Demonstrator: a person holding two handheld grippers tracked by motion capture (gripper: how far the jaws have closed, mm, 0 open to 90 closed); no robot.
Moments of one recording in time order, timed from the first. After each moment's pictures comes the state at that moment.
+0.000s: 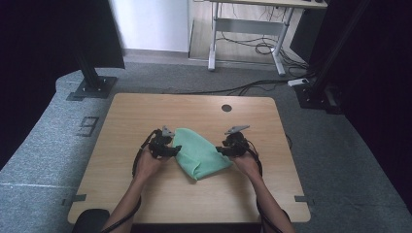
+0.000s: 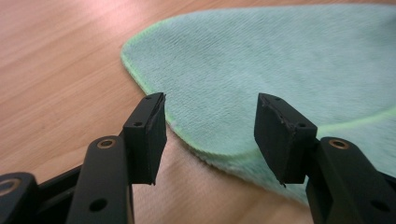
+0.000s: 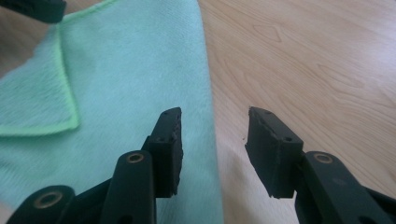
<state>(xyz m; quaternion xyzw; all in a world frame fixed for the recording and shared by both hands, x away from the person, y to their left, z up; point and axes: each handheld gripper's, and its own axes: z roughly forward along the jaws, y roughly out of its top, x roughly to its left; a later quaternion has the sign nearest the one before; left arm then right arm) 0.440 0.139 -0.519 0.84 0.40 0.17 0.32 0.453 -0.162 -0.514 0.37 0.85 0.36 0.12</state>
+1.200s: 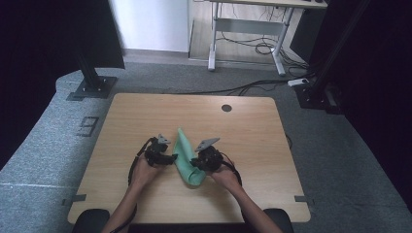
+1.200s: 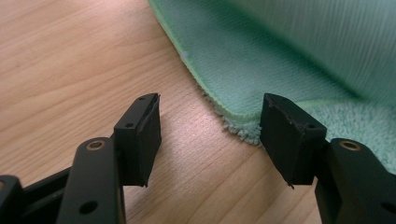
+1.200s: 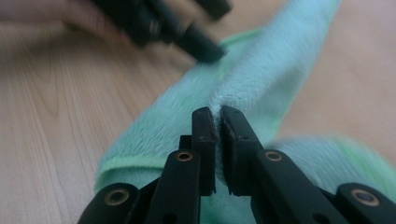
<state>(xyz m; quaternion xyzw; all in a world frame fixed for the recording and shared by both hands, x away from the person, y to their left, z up) 0.420 0.156 -0.533 0.85 0.40 0.16 0.31 0.393 -0.072 -0.513 0.25 0.89 0.37 0.06</state>
